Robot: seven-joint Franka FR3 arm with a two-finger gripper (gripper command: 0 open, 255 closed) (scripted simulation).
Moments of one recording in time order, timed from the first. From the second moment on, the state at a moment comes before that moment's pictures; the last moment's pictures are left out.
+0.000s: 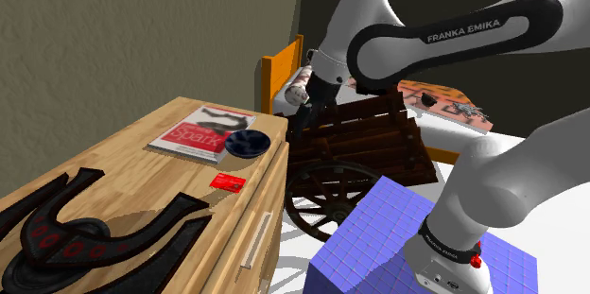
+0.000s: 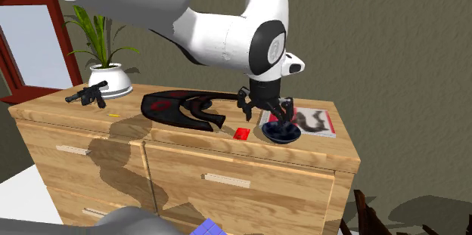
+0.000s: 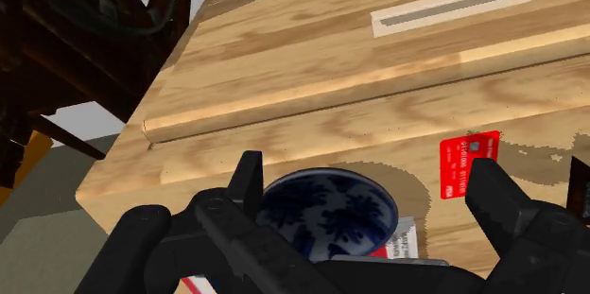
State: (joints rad) arm 0.13 -0.61 0.21 -2.60 0.21 2.26 -0.03
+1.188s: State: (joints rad) arm 0.03 0.03 0.49 -2.45 -0.39 3.04 0.42
